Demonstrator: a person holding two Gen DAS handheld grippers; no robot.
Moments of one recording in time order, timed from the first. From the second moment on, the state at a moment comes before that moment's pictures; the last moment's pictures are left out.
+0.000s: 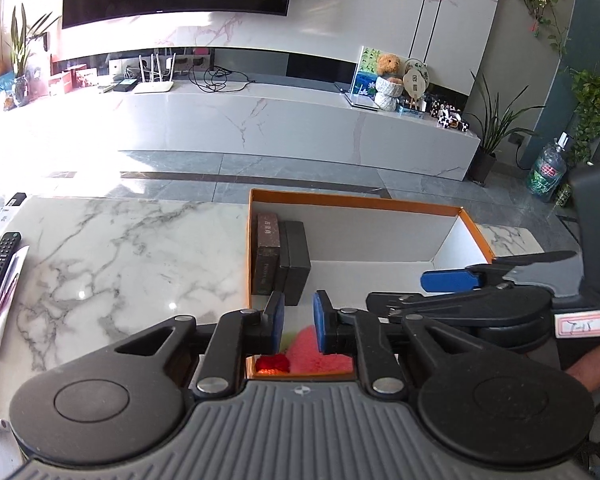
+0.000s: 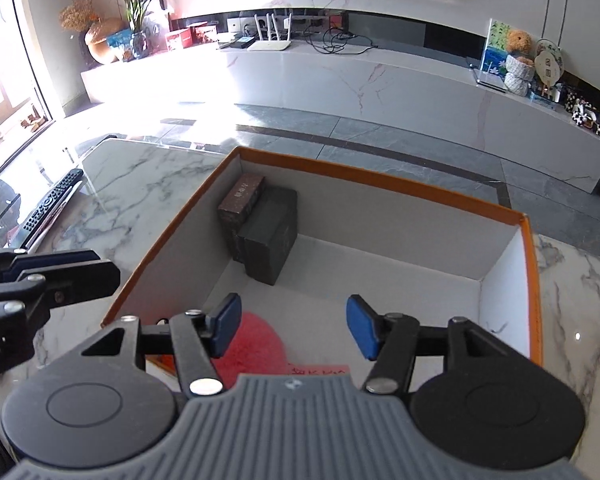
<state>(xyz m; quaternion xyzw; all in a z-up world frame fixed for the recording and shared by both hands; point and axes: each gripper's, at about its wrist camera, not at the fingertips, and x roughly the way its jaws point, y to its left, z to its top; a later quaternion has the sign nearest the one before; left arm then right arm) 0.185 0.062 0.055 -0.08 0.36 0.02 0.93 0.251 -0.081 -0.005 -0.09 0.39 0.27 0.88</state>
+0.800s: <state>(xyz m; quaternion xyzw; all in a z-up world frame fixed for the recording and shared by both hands) 0.044 0.028 0.024 -0.10 0.38 0.00 0.92 0.067 -0.224 -0.019 -0.01 0.32 0.14 0.94</state>
